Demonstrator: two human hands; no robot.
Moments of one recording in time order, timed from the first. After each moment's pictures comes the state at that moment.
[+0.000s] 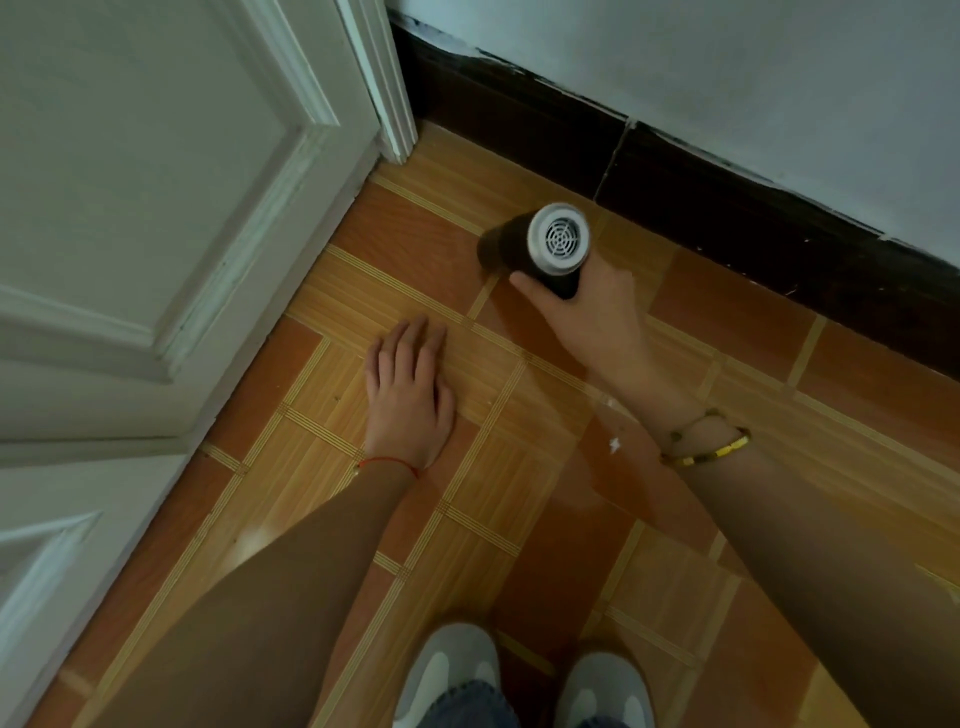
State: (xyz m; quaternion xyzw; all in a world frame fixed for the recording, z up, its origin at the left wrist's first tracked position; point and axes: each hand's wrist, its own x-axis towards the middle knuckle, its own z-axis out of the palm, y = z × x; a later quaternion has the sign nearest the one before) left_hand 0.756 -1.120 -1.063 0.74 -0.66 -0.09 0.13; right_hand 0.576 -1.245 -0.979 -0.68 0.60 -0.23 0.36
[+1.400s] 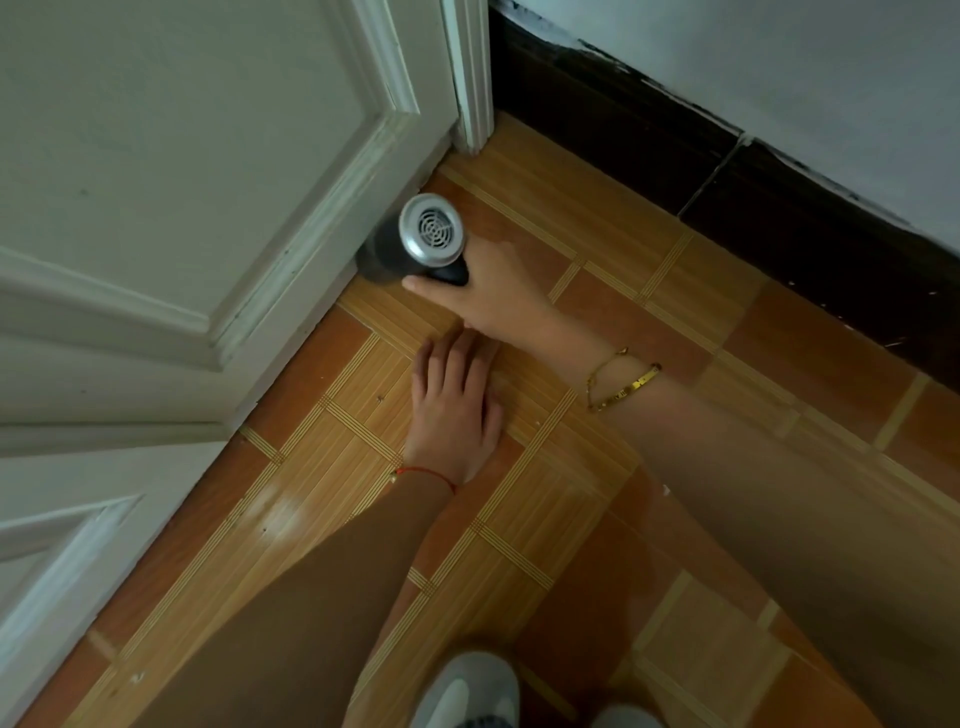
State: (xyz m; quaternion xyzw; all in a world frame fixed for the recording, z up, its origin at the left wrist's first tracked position) left_hand 0.756 -1.123 -1.056 0.74 -0.66 -0.10 0.09; right_hand 0.708 -1.274 -1.002 -0.79 0.37 -0.15 0.48
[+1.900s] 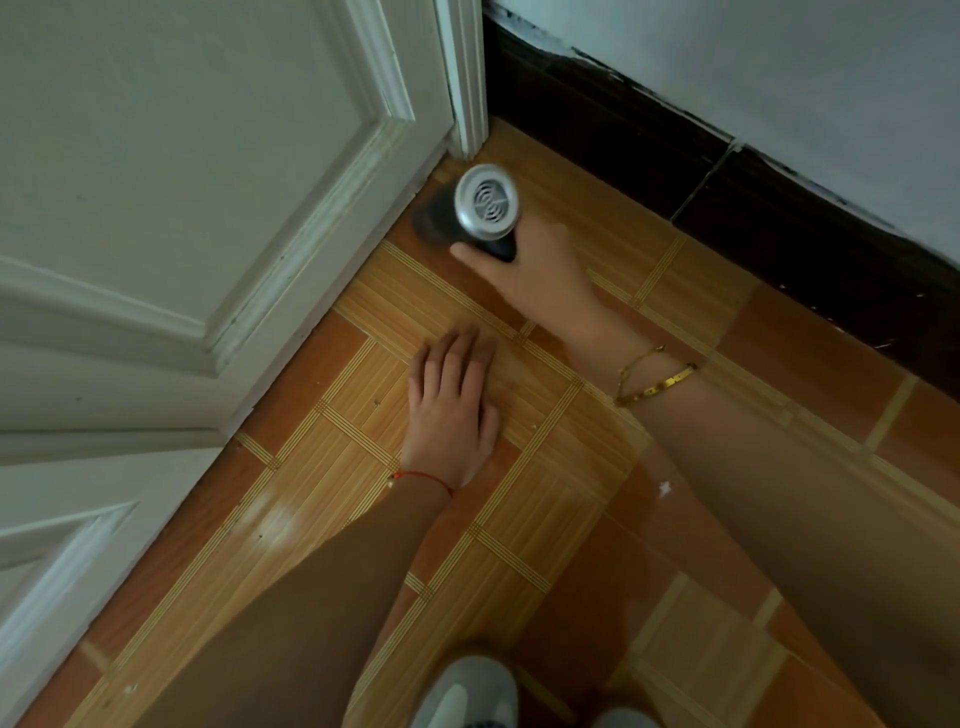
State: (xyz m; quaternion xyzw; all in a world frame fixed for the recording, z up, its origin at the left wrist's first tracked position) left_hand 0.757 -1.123 -1.058 0.74 -0.66 -0.11 0.09; right_hand 0.680 -1.293 -0.994 -0.76 0.46 -0.19 0.42
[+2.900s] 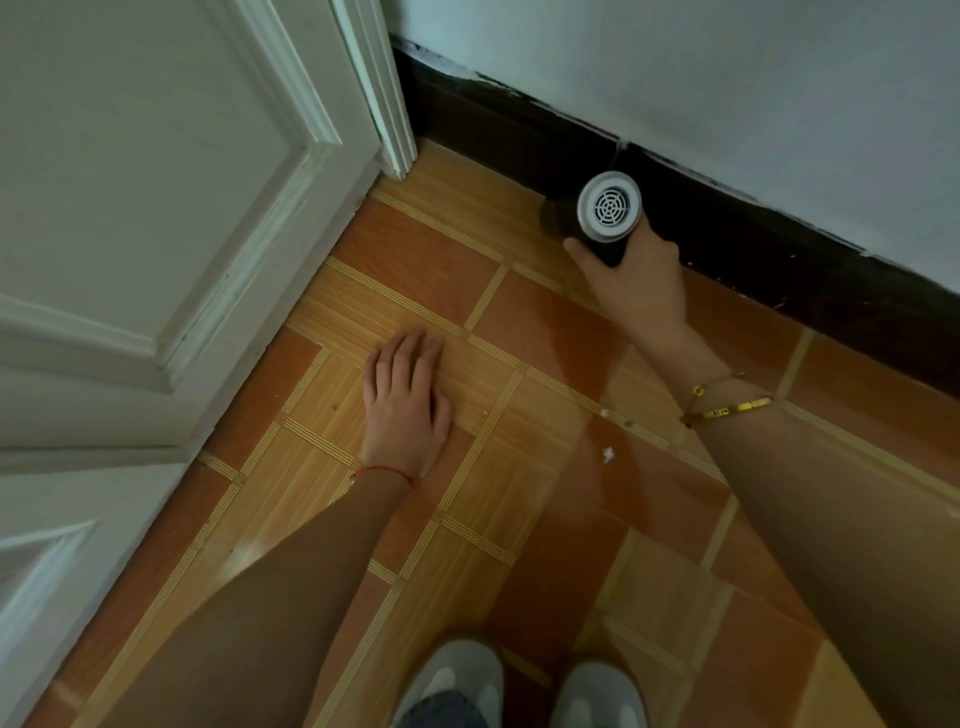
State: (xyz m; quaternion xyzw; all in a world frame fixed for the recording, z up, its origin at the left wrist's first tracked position) left_hand 0.754 -1.120 -1.061 0.74 -0.66 -0.09 0.14; right_hand 0.545 -1.288 -0.975 -0.66 0.66 -0.23 0.29
